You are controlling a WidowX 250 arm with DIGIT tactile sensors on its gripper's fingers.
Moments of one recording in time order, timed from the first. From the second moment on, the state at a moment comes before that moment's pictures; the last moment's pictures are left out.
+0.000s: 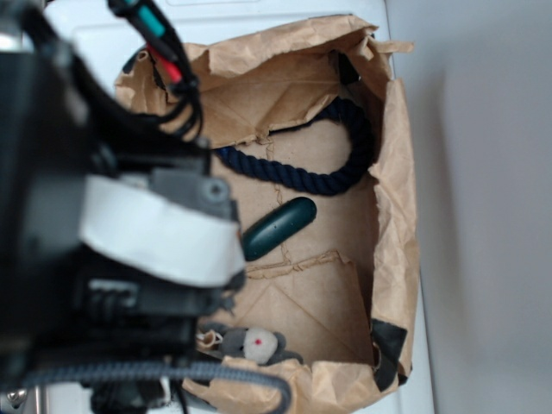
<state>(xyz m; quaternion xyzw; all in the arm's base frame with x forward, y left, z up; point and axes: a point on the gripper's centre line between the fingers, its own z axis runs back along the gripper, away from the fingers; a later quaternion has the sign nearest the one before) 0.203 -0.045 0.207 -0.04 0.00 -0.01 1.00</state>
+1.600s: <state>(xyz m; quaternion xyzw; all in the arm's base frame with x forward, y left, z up) 0.259 -0.007 0.121 -0.08 -0.06 0.11 0.99</state>
